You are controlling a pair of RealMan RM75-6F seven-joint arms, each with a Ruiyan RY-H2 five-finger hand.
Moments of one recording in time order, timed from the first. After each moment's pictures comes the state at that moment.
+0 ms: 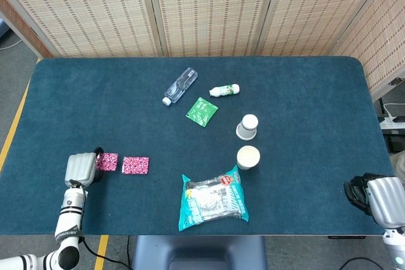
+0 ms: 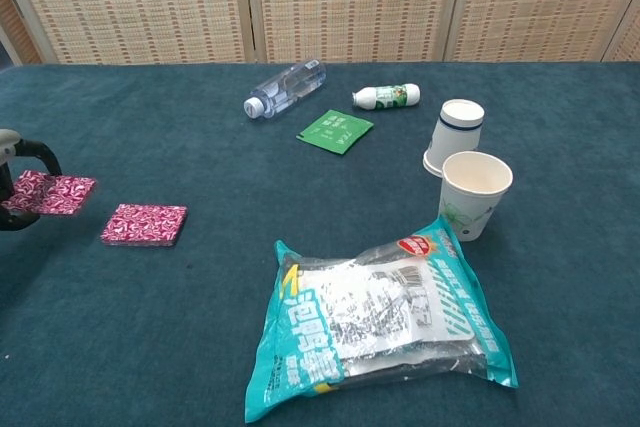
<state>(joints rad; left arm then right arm) -0.53 -1.47 -0.13 -1.62 0.77 1.25 0.68 0.04 -1.11 0.03 -1.54 -1.67 1.64 0.09</state>
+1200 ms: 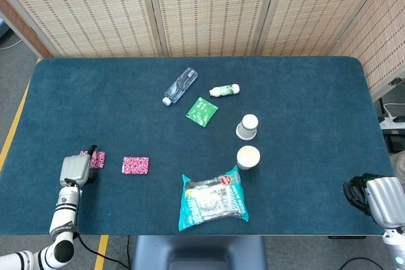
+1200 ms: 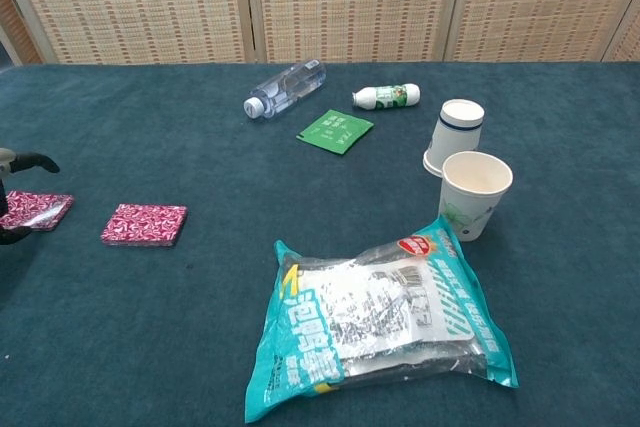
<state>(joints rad) -0.52 -1.46 -0.13 -1.56 0.74 1.16 0.64 0.04 -1.11 0.03 -1.54 -1.67 1.63 0.10</state>
